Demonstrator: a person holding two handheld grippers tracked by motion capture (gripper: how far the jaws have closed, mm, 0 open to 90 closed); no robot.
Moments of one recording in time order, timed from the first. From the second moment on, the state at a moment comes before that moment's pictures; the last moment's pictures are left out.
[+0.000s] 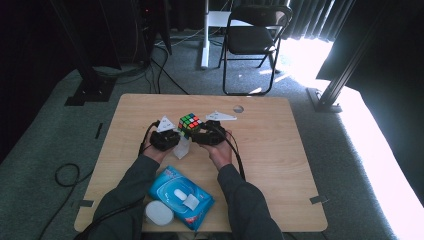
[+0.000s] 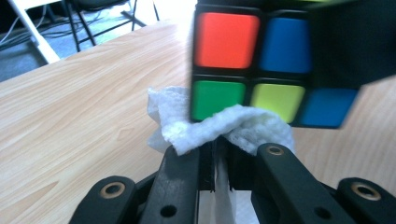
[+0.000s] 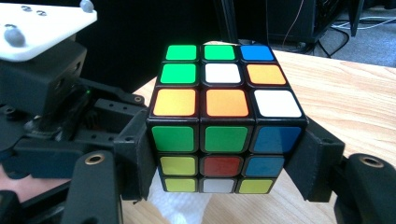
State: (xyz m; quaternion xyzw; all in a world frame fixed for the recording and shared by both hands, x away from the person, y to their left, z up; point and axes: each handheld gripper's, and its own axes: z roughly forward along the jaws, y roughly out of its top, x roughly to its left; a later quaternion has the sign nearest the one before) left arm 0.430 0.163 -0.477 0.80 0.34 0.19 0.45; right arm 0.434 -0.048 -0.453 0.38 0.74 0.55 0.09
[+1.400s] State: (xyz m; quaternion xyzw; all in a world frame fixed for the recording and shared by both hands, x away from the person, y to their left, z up) left arm 0.425 0.187 -0.470 0.80 0.35 0.20 0.45; right arm 0.435 -0.066 -0.459 0.38 0.75 0.53 0.12
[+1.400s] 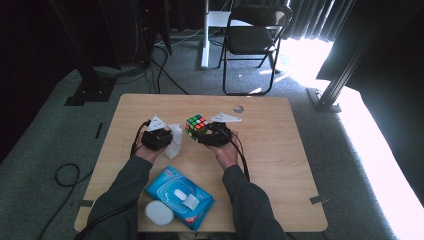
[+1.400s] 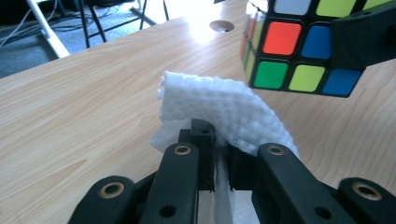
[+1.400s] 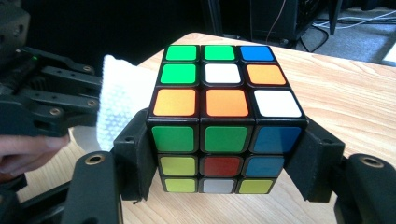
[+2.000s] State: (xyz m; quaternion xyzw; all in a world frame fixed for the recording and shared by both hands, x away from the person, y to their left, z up) left arm 0.422 0.198 -0.471 0.79 0.37 0.20 0.44; right arm 0.435 -0.073 -0.470 0.38 0.76 0.50 0.14
